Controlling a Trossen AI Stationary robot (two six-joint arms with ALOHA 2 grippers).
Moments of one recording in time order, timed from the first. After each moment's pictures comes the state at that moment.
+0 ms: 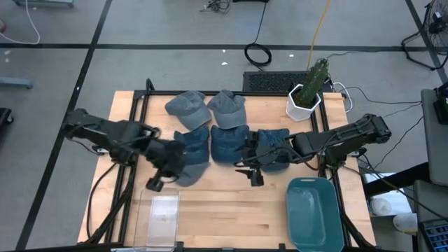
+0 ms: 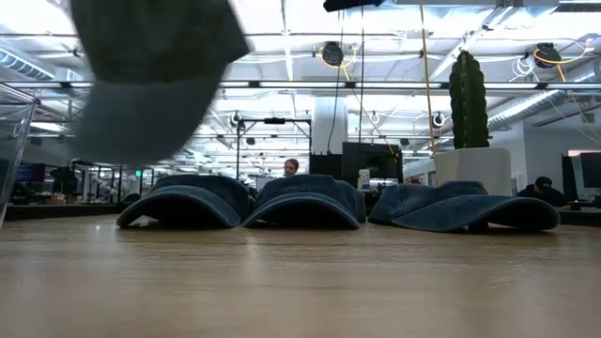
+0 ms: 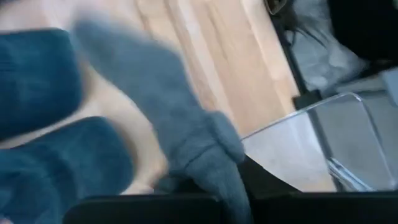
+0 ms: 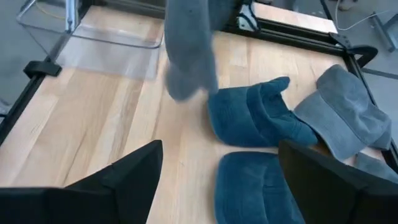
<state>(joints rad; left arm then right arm) -0.31 1.34 1.45 -1.19 0.19 -0.02 0.27 1.46 1.33 -0.51 0.24 0.00</state>
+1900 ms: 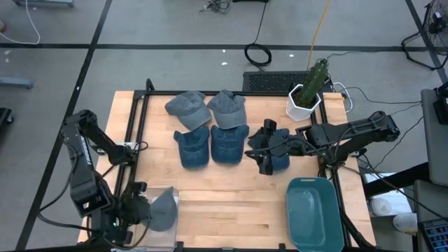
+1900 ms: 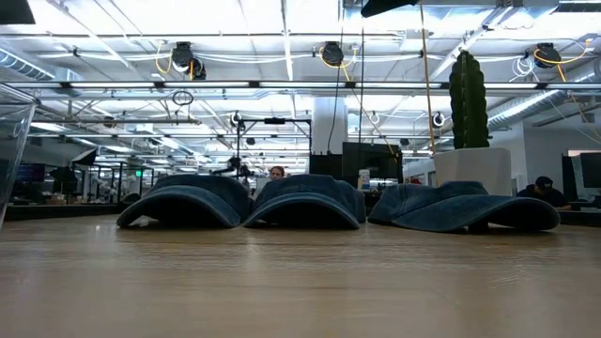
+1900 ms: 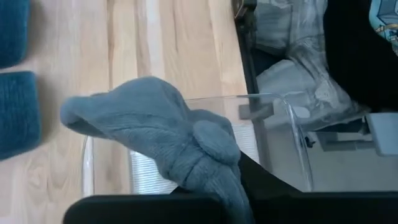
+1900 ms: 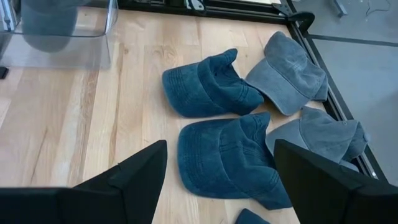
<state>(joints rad) -1.09 1.40 1.39 -1.10 -0.37 -0.94 0.24 1.34 1.33 -0.70 0.37 0.12</state>
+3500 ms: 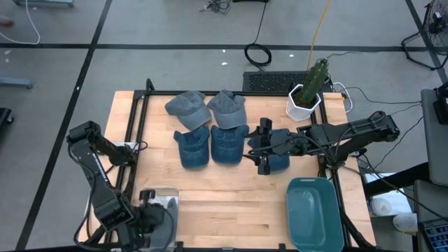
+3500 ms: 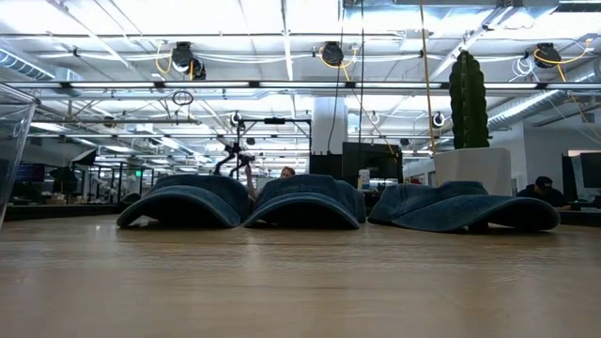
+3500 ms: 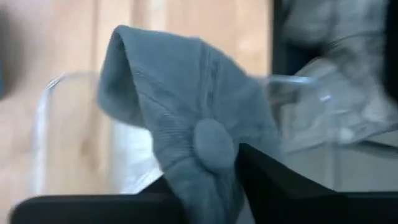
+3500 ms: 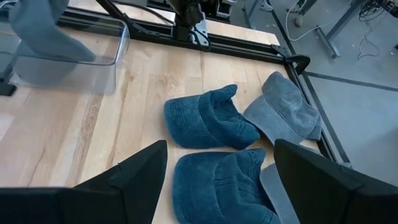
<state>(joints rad) -1.01 1.58 1.39 -1.10 -0.23 -1.03 0.24 1.34 1.33 -0.57 0.37 -0.01</state>
